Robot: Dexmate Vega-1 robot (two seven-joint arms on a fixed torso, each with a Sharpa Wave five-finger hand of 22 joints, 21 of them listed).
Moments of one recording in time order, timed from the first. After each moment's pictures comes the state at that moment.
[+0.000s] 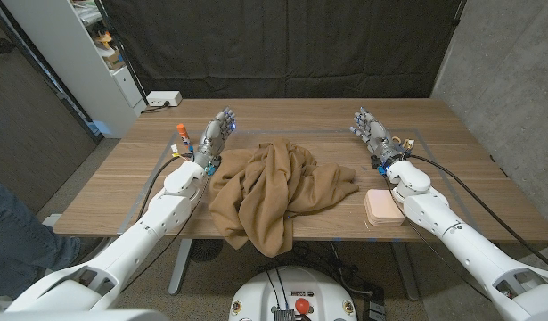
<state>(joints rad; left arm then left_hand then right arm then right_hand) 0.84 0.51 0.38 -1.31 -0.64 -0.32 -0.05 0.21 0.00 0.43 -0.06 0.20 -0.01 0.09 0.19 0.17 0.02 0.06 0.21 0.19 -0.05 0.07 0.19 0.17 -0.06 0.07 0.19 0.17 -0.86 -0.52 -0.36 -1.33 0.65 0.28 0.02 0.27 0.04 0.29 -0.10 0.22 0.20 0.05 0.19 0.19 0.15 0.09 0.20 0.20 0.05 0.02 0.20 0.21 0.26 -0.02 0.19 0.17</state>
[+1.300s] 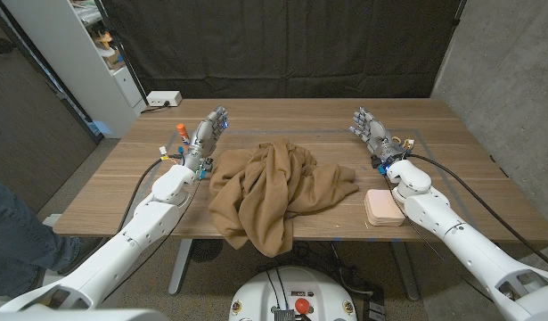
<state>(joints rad) 0.95 0.59 0.34 -1.47 -0.60 -0.34 0.02 0.22 0.01 0.43 -0.06 0.20 -0.01 0.09 0.19 0.17 0.03 0.06 0.21 0.19 -0.05 0.07 0.19 0.17 -0.07 0.07 0.19 0.17 -0.87 -0.53 -0.36 -1.36 0.65 0.27 0.01 0.27 0.04 0.29 -0.10 0.22 0.20 0.05 0.19 0.19 0.15 0.09 0.20 0.20 0.05 0.02 0.20 0.21 0.26 -0.02 0.19 0.17</state>
